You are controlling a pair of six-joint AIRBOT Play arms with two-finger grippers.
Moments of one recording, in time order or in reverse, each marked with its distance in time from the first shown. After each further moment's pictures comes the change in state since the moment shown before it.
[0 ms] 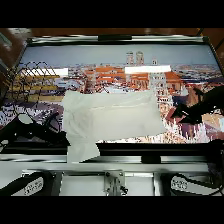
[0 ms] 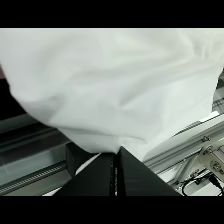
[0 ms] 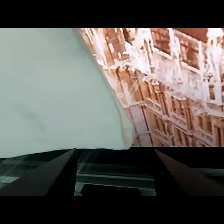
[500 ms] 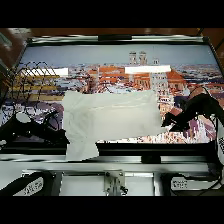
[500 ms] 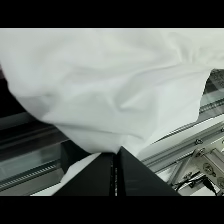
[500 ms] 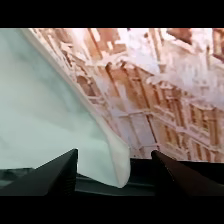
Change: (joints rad) left arm 0.000 0.025 0.018 -0.003 -0.012 -0.036; right arm 0.087 -0.105 -0.102 -0.037 0.081 0.049
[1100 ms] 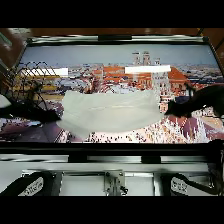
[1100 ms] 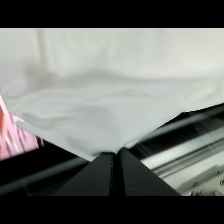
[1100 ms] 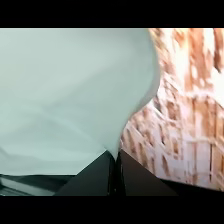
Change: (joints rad) left arm 0.000 0.102 0.396 0.052 -0.005 0.011; right arm 0.007 0.206 0.114 0.187 0.029 -0.155
